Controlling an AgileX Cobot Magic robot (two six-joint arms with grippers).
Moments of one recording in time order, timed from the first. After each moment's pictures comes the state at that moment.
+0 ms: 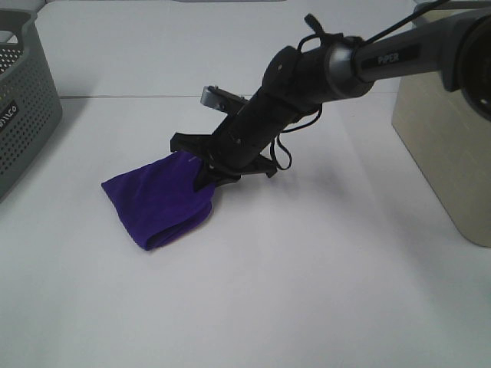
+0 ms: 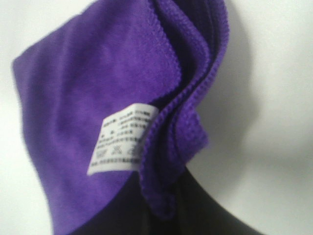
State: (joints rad) left arm 0.00 0.00 -0.50 -0.06 1.03 0.07; right arm 0.56 2.35 -1.68 0.73 0.62 -0.17
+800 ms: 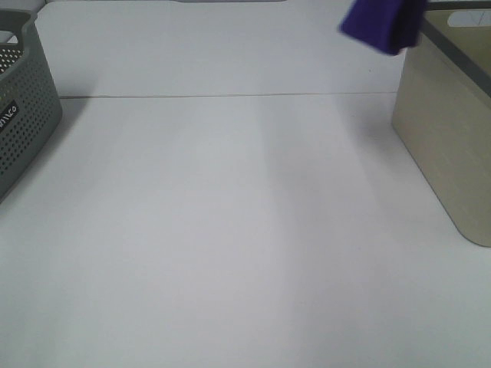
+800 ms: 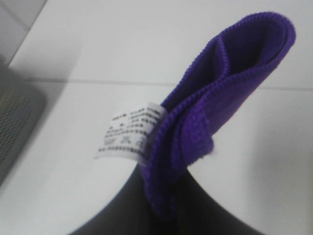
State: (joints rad) left arm 0.00 0.00 -0.50 -0.06 1.03 0.07; right arm 0.07 1.68 -1.72 0.50 0.84 -0.20
